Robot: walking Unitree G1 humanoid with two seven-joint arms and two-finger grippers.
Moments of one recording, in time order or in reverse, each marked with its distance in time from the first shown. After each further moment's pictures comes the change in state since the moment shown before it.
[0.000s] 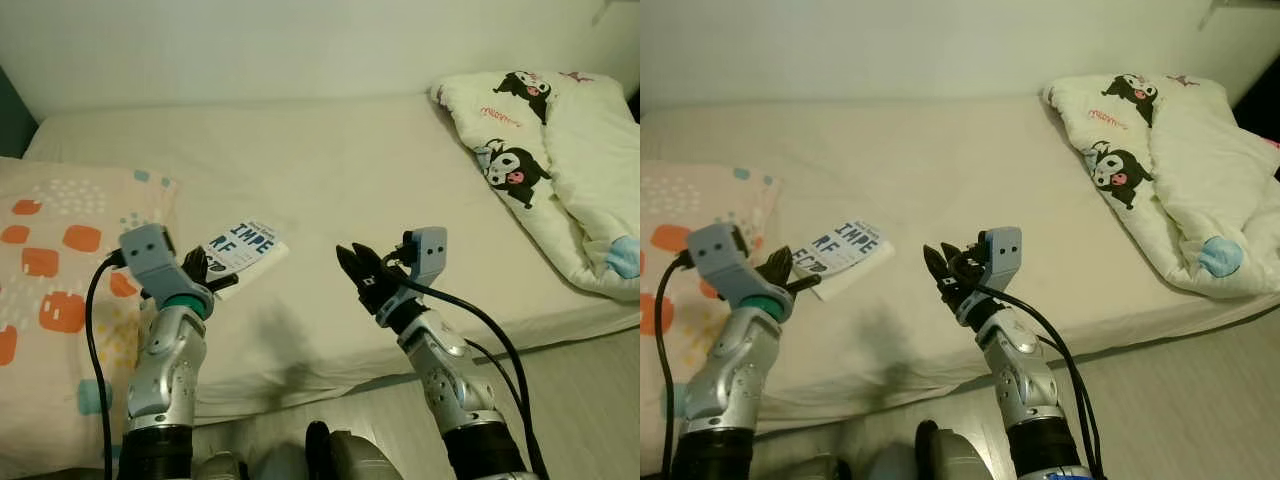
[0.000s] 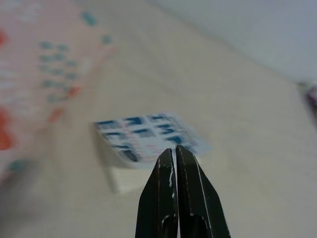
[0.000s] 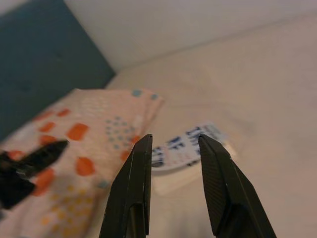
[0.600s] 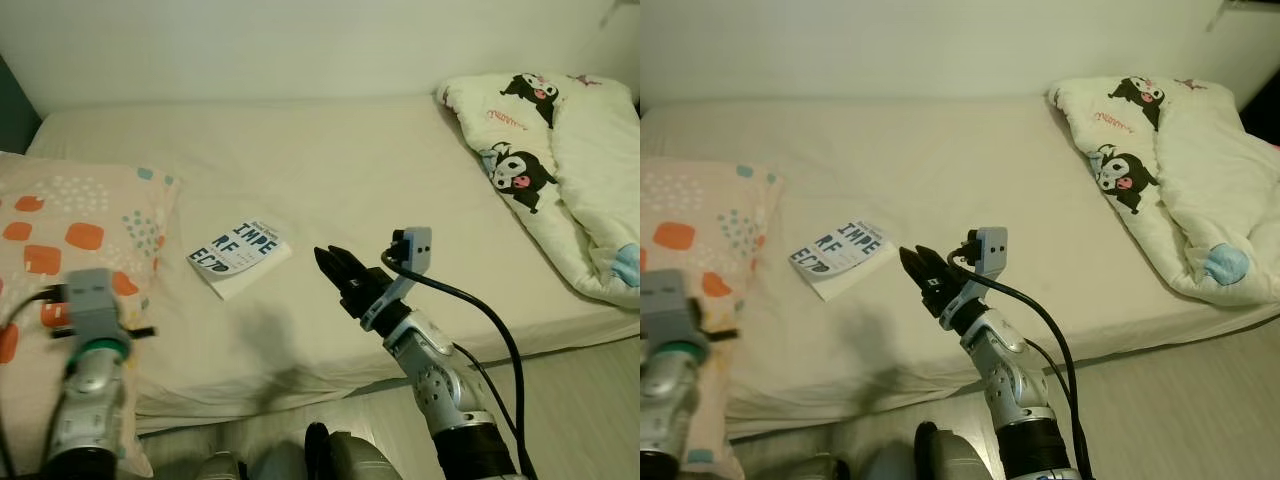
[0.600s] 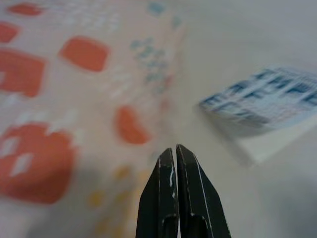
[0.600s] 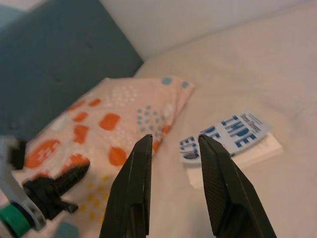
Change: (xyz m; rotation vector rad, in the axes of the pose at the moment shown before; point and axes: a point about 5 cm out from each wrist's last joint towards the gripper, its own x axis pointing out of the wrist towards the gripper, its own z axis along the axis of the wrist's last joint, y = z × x) left arm 0.000 0.067 -0.014 0.492 -0.027 0.094; right arm 0.005 0.011 -0.007 0.067 0.045 0.073
